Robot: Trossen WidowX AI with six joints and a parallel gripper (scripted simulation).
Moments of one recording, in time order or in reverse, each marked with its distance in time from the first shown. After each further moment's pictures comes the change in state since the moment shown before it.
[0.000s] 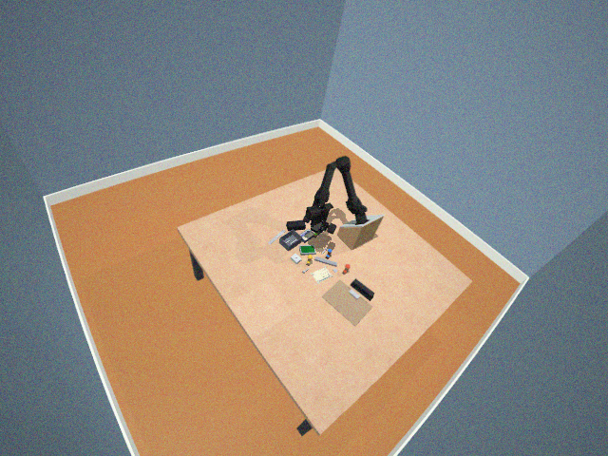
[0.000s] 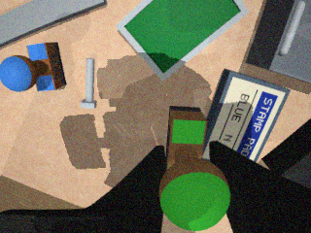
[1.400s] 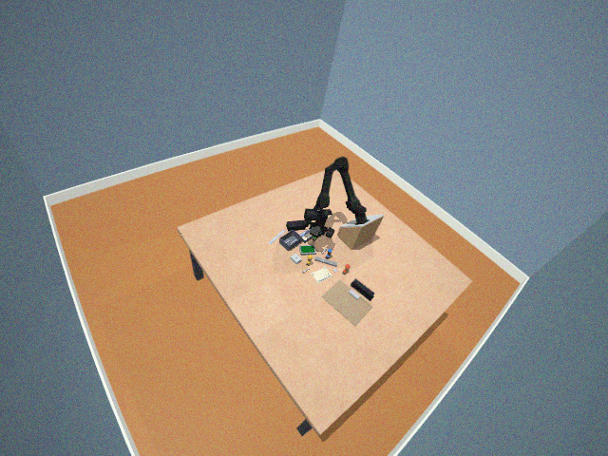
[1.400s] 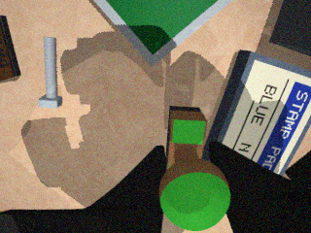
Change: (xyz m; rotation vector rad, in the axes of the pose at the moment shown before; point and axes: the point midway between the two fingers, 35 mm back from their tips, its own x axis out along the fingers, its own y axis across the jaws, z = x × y) arm 0.053 -0.003 -0.021 0.002 0.013 -0.014
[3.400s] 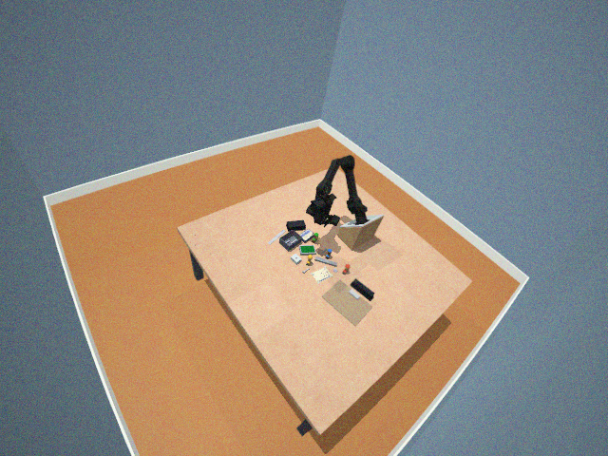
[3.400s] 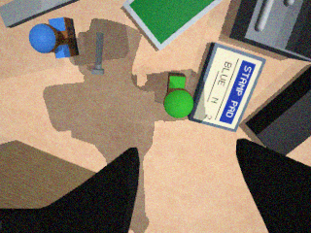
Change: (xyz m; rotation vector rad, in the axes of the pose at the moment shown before) arm -0.101 0.001 -0.001 -0.015 -0.003 0.011
